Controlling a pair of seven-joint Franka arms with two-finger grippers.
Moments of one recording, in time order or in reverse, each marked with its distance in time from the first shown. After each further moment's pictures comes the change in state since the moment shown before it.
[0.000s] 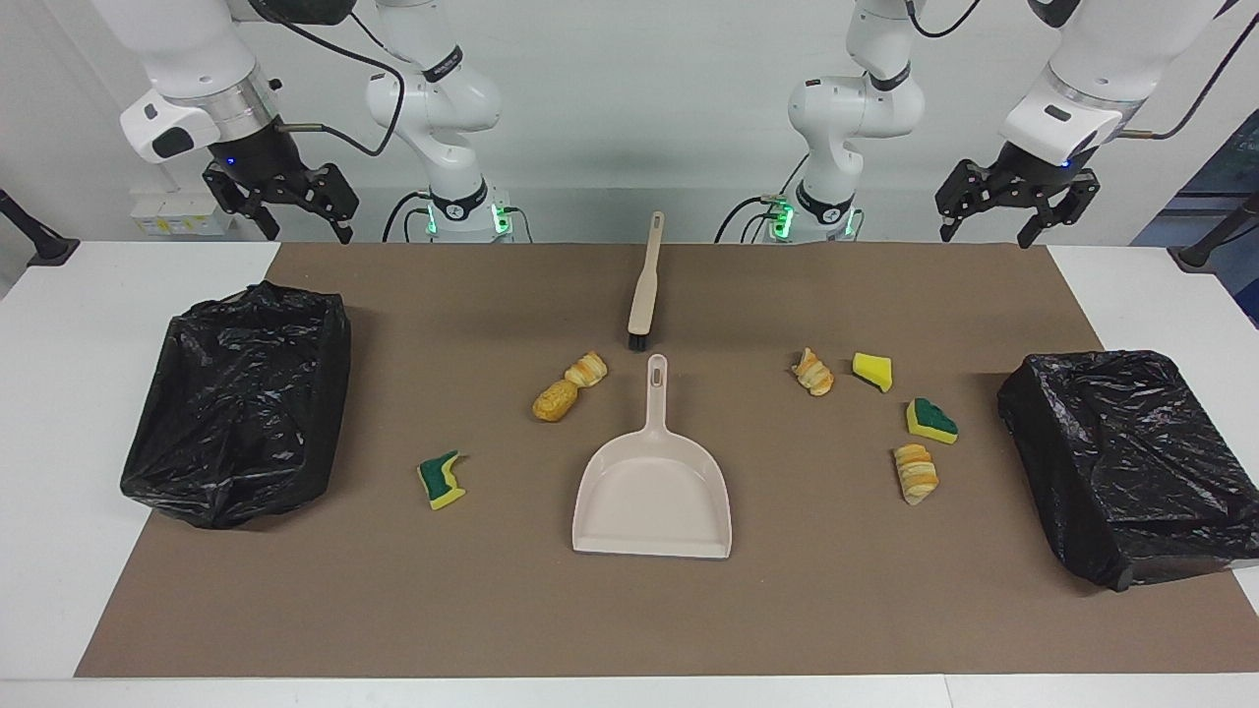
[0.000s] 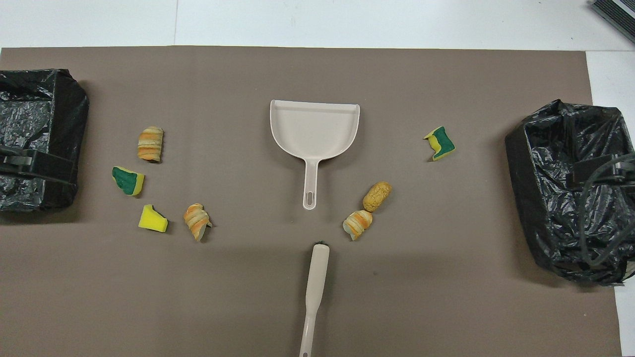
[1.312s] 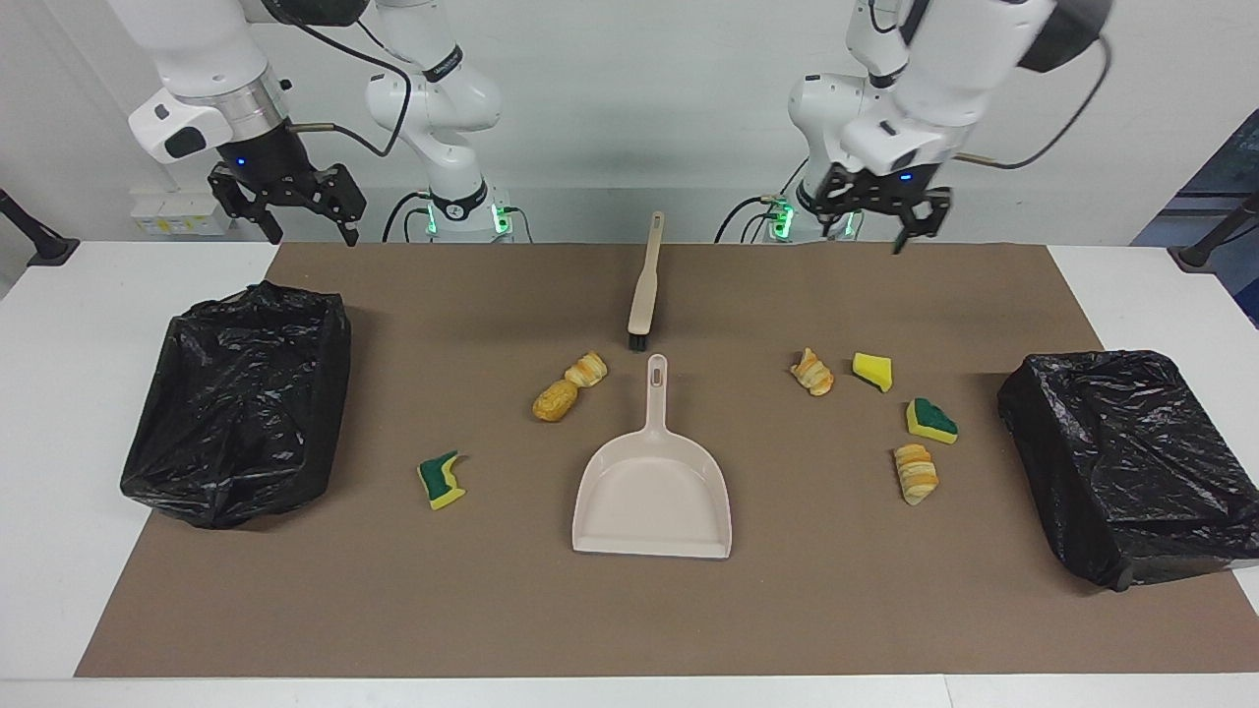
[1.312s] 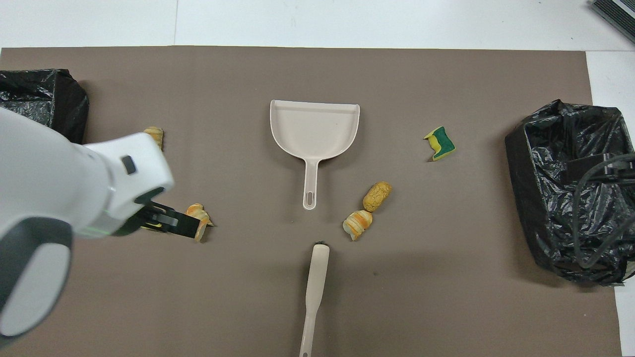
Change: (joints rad) left arm -0.295 -0.134 -0.050 -0.358 -0.052 0.174 -0.148; right arm 0.026 -0.005 0.005 0.000 -0.015 0.026 -0.030
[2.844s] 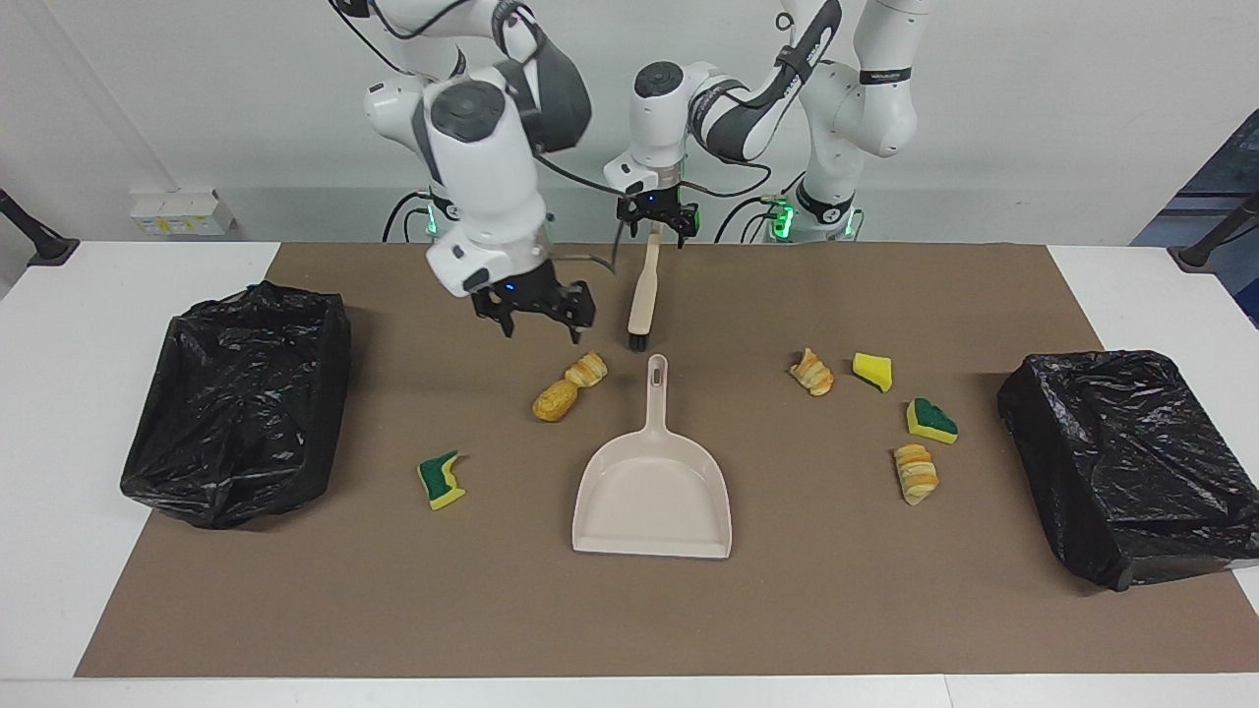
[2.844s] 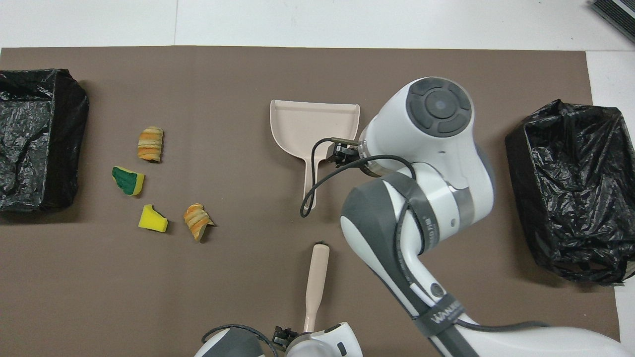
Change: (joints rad) left arm -0.654 0.008 -0.004 -0.597 -0.002 0.603 -0.574; right arm 0.475 0.377 0.024 -0.011 0.080 0.433 0.659
